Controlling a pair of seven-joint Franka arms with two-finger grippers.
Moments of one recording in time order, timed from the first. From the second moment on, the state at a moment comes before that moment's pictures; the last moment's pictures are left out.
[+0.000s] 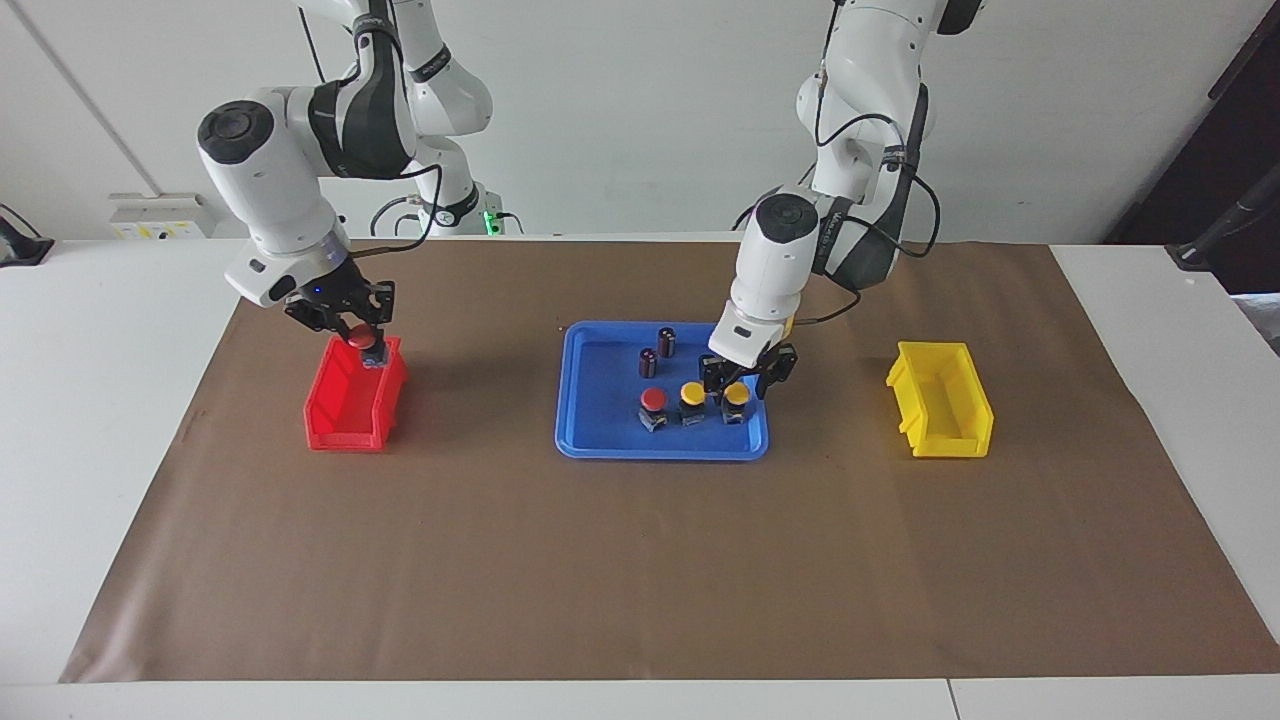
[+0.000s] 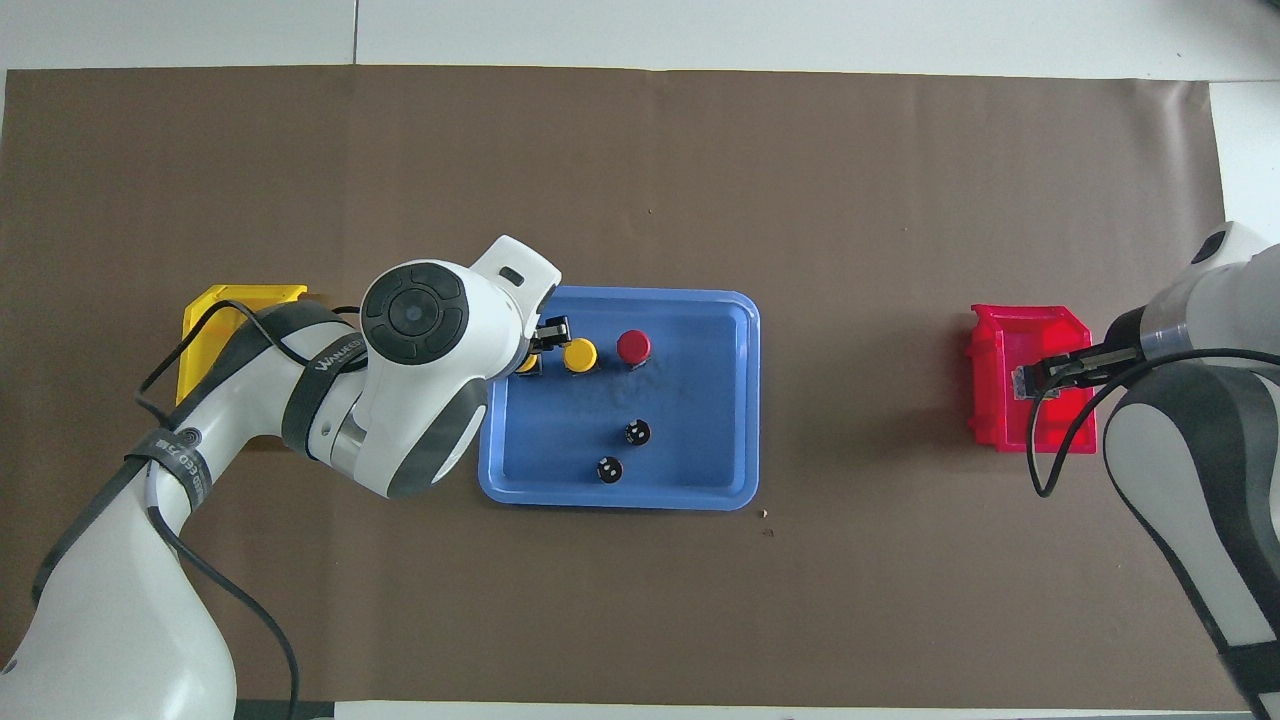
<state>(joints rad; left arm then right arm) -0.46 0.23 -0.13 -1.99 0.06 2.31 -0.71 -0.07 -0.13 0.00 -2.15 -0.01 1.97 -0.22</state>
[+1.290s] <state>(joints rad) 0.06 0.12 -0.10 -1.79 0.05 1.85 0.05 -0.15 -0.12 0.00 -2.43 -0.01 2.34 -0.32</state>
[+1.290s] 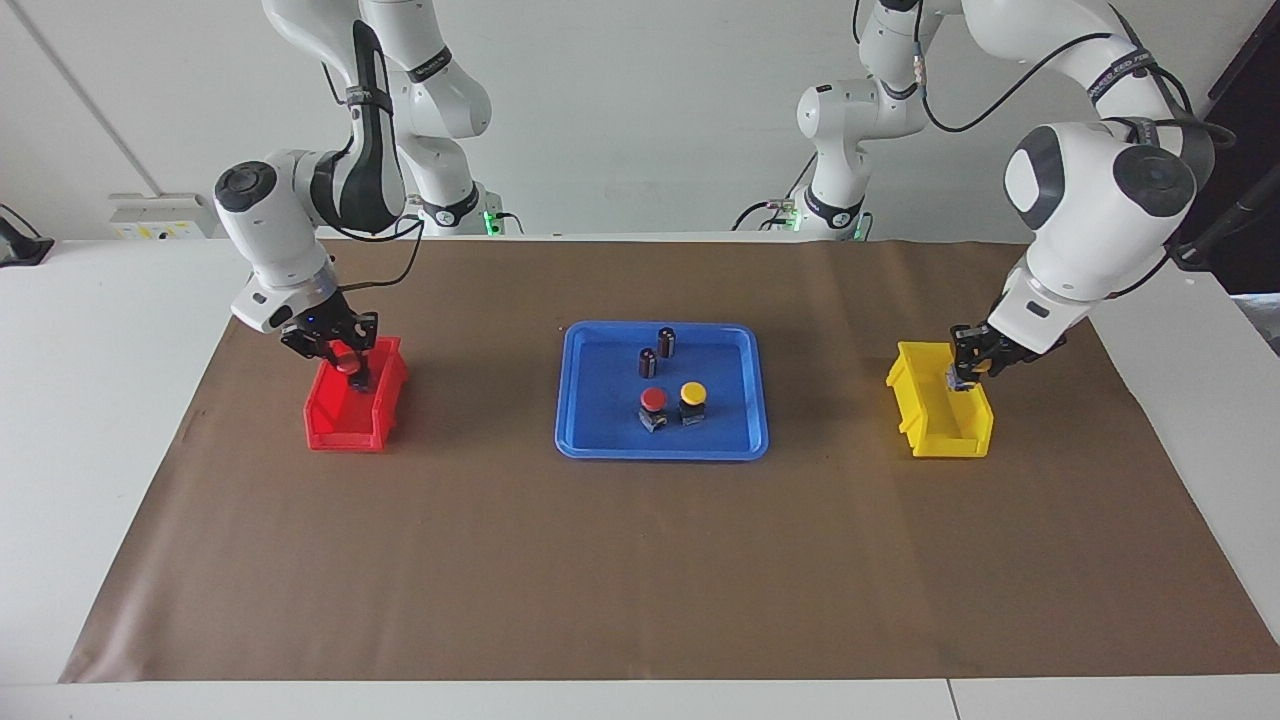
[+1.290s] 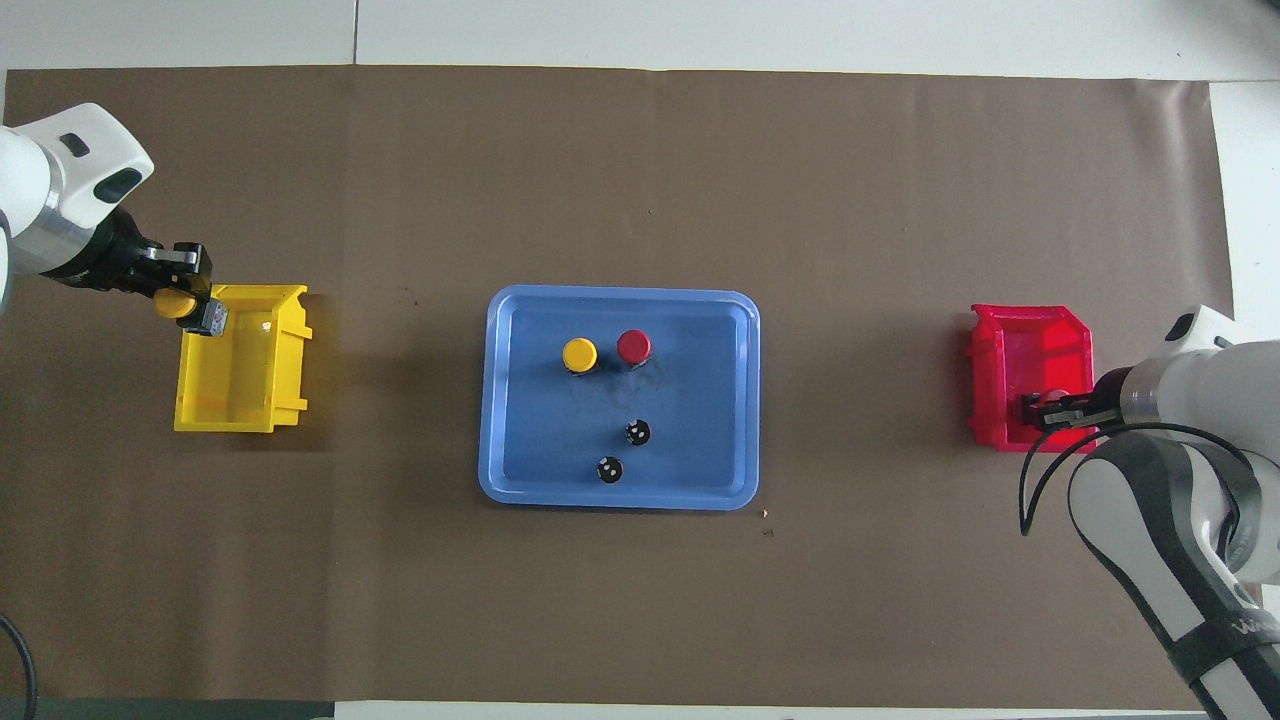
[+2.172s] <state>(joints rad) 0.08 0.03 -0.11 -2.21 0.05 2.20 0.07 0.39 0.14 0.03 -1.69 0.00 1.92 0.41</state>
